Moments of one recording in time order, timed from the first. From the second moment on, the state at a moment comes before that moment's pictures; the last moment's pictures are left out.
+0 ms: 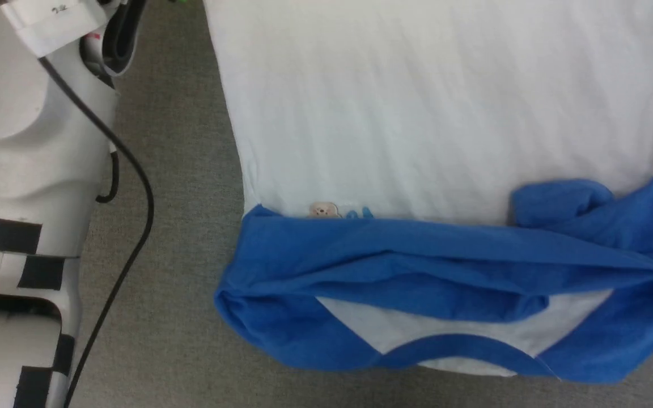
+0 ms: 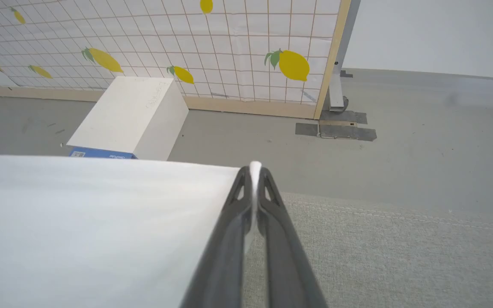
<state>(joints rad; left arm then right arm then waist) -1.21 0.29 -0.36 0.54 -0.47 -0.07 0.00 -1.23 -0.27 -0.19 0.31 0.16 0.13 0.70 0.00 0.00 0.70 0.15</state>
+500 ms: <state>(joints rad) -0.75 0.41 -0.36 0.16 -0.53 -0.09 -0.14 -0.79 -0.33 -0.18 0.01 0.45 0.13 0.68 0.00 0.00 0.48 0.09</state>
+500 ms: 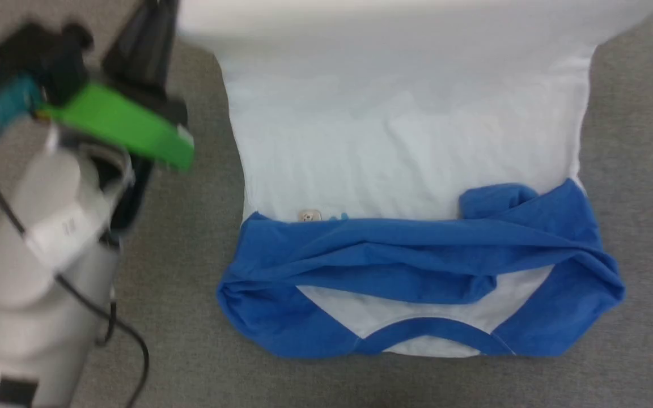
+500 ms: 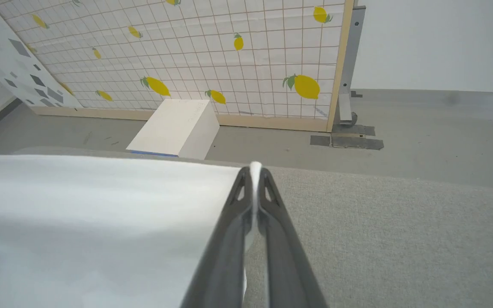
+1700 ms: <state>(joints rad) 0.10 0.39 -0.54 0.10 -0.42 0.03 -0.25 0.21 -0.05 -0.31 -0.15 0.59 0.13 0.43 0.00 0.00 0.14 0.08</state>
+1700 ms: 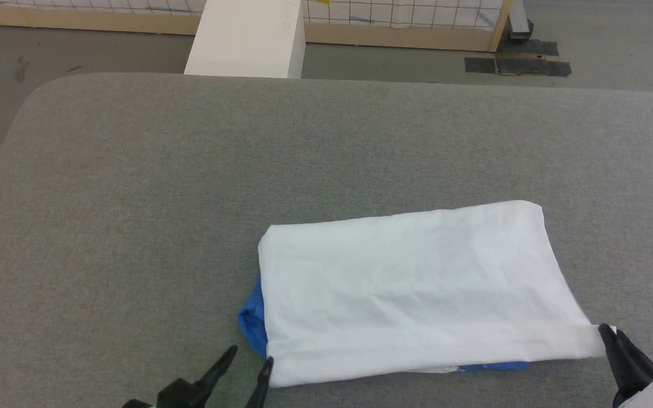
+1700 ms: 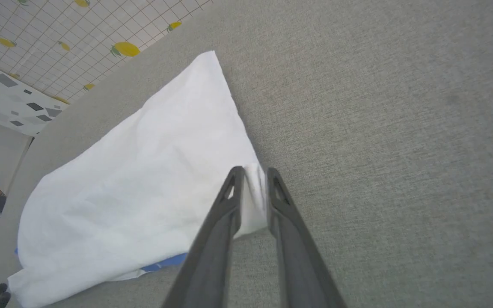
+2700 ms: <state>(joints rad) 0.11 0.10 -0.14 -0.24 -0.25 0.07 -0.26 -0.02 -0.21 -0.24 -0.04 0.38 0.13 0.71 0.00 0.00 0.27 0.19</state>
